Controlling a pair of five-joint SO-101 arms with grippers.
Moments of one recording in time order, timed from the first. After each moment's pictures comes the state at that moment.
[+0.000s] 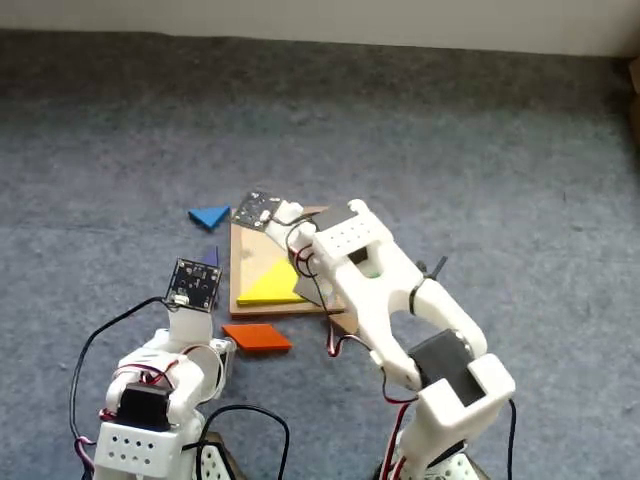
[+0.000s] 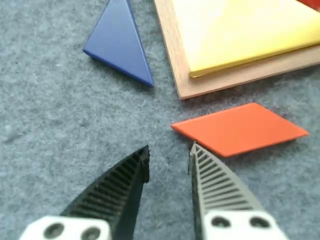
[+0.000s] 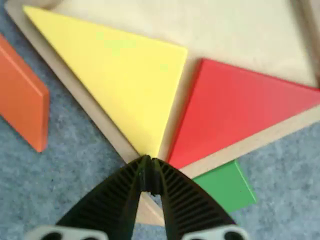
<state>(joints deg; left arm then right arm) 3.2 -101.9 96.0 75.5 3.9 -34.6 7.9 19.2 63.1 37.8</state>
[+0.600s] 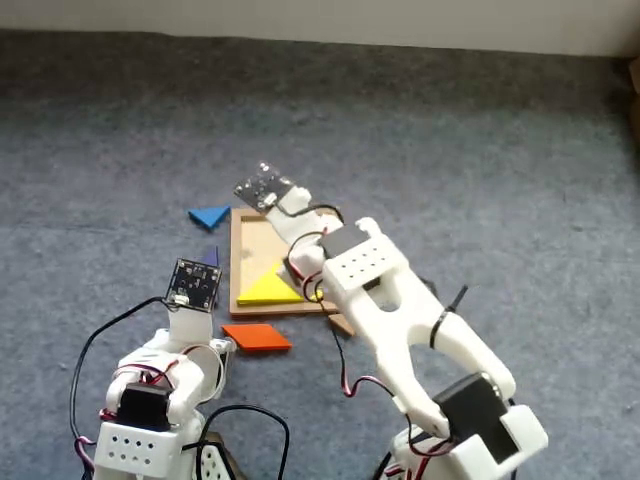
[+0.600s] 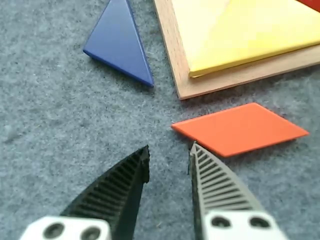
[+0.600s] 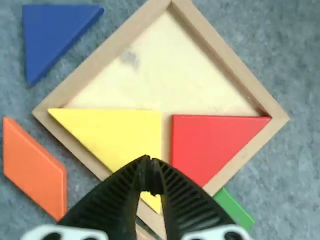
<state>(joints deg) 3.2 -101.9 96.0 75.5 3.9 -37.9 -5.8 29.7 48.3 21.8</state>
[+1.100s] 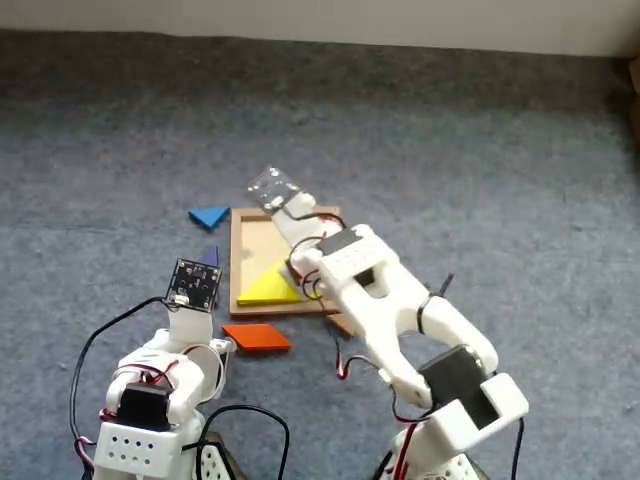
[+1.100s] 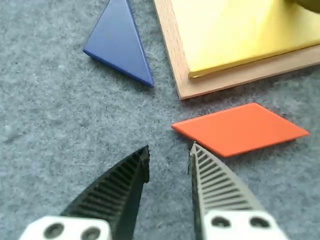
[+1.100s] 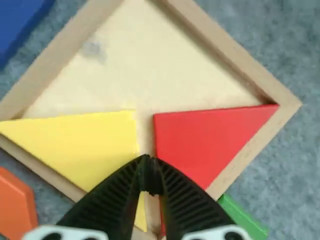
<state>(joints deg) 3.2 -101.9 96.0 75.5 3.9 -35.1 3.9 31.9 39.2 18.7</state>
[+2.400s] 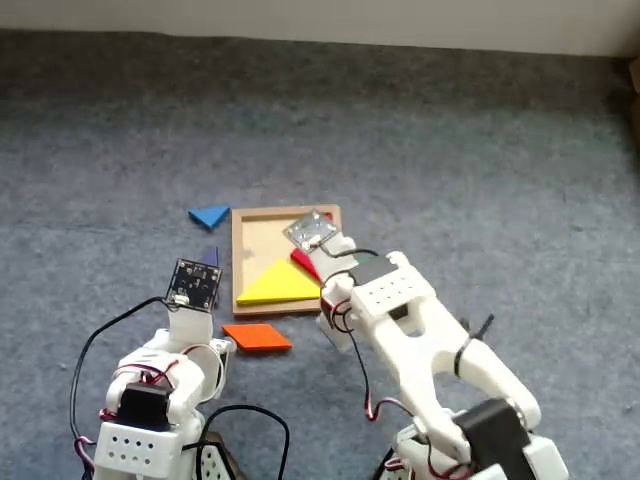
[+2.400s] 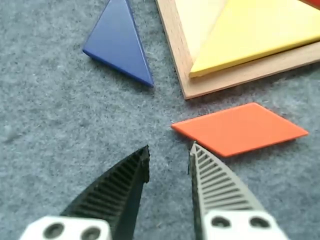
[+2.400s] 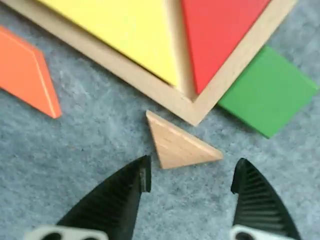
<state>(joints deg) 3.3 -101.9 96.0 75.5 3.9 -32.7 -15.2 47.0 58.8 15.6</state>
